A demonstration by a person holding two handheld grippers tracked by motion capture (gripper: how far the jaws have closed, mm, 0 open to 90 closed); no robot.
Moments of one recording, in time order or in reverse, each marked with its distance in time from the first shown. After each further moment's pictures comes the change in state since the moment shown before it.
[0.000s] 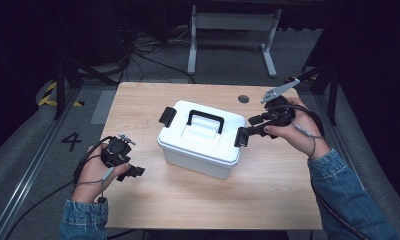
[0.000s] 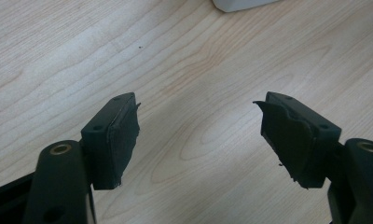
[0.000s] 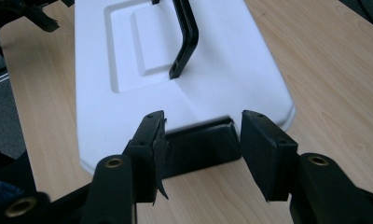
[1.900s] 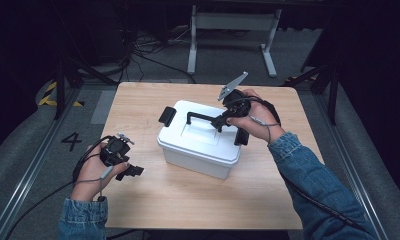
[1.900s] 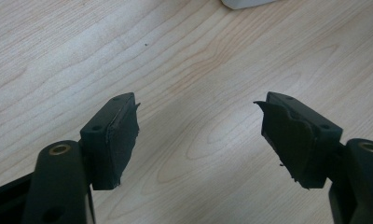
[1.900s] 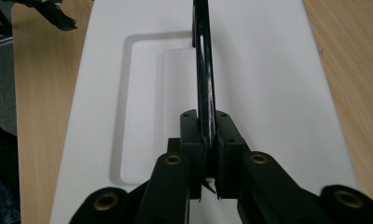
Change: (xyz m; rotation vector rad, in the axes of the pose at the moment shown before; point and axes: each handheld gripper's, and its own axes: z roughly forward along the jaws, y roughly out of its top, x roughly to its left) left arm 0.005 0.000 0.003 0.007 -0.010 -0.005; right arm 0.012 0.065 0.072 0.082 0.109 -0.188
